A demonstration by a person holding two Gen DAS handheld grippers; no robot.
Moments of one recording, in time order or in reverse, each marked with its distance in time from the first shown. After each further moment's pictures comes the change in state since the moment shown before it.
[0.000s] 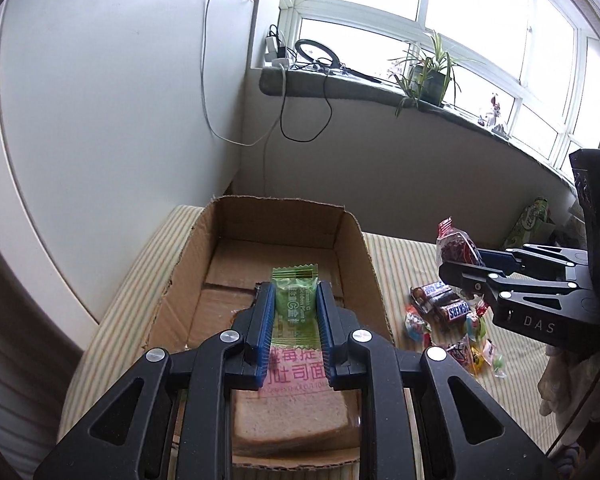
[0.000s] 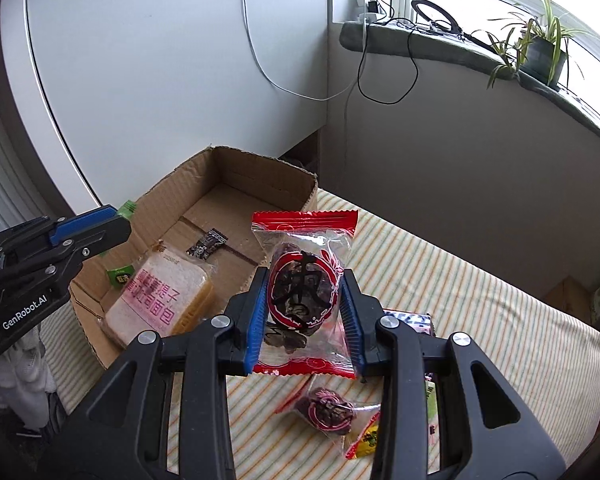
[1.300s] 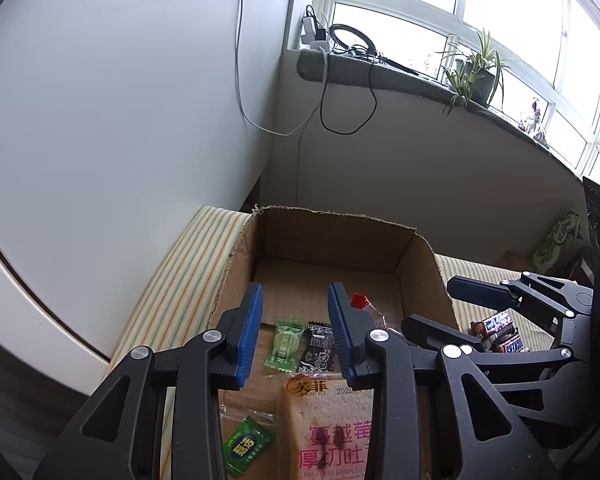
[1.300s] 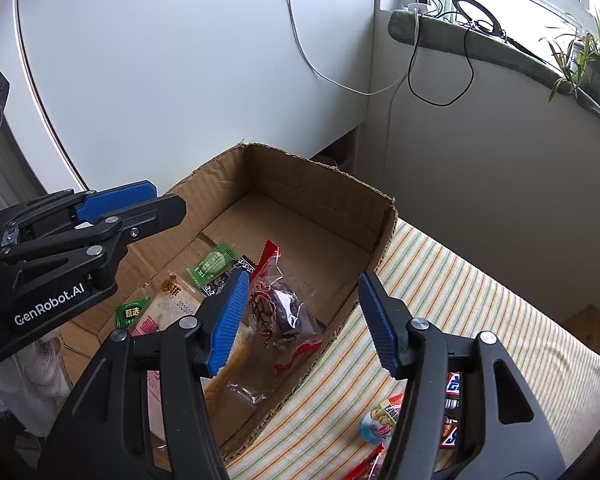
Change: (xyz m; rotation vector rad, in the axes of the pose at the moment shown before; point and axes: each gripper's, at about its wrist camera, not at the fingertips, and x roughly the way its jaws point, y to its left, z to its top) left arm 0.048 0.038 0.023 -0.056 0.059 0.068; right arm 0.062 0.032 0.024 -0.057 0.024 0.053
